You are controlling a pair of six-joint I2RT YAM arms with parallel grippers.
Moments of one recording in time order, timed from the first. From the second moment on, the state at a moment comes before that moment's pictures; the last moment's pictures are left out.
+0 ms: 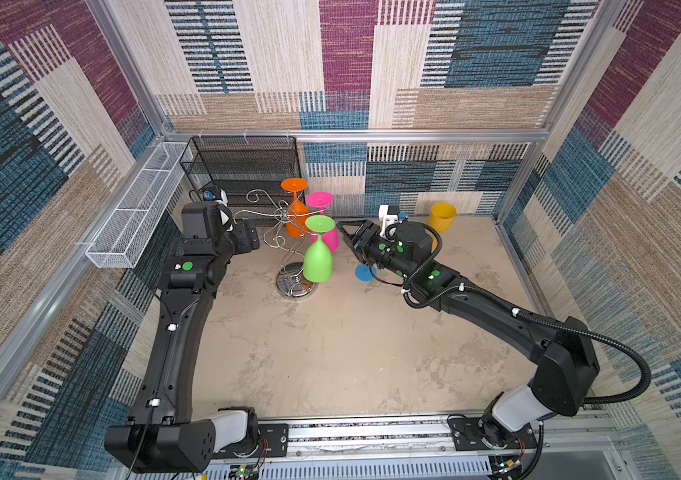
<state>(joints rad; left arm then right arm) 0.00 1.27 1.50 -0.72 -0.07 -0.15 0.72 1.58 1.31 0.22 -0.14 1.27</state>
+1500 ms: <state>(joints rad) 0.05 1.14 1.34 -0.58 0.13 -0.18 0.73 1.74 1.50 0.21 -0.12 1.35</state>
